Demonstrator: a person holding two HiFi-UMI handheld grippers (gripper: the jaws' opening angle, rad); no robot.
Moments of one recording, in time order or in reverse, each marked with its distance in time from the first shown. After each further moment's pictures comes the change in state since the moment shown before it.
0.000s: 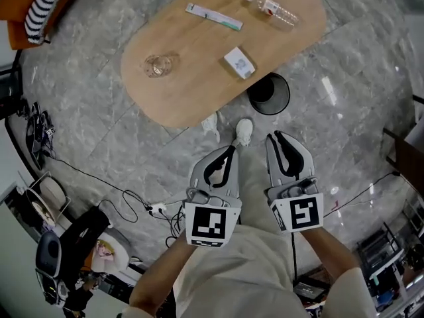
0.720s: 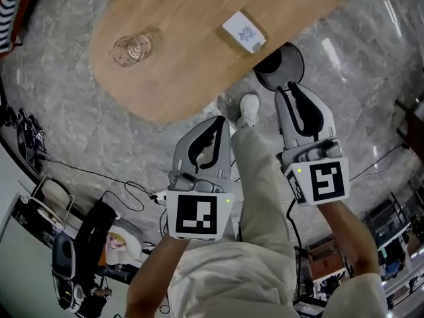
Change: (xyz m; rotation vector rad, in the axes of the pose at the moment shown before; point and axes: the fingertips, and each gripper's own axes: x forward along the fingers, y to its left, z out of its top) left arm 0.091 0.085 -0.049 0.008 0.036 -0.017; right arm 0.122 -0.044 -0.072 0.005 0.055 -0.052
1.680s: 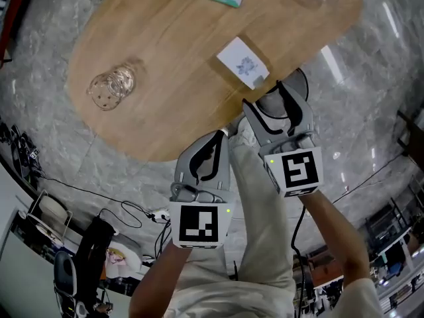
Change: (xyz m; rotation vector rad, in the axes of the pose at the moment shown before) left arm 0.108 0.037 -0.045 -0.014 0.045 -0.013; right arm 0.133 -0.031 -0.087 -0.040 0.090 0.031
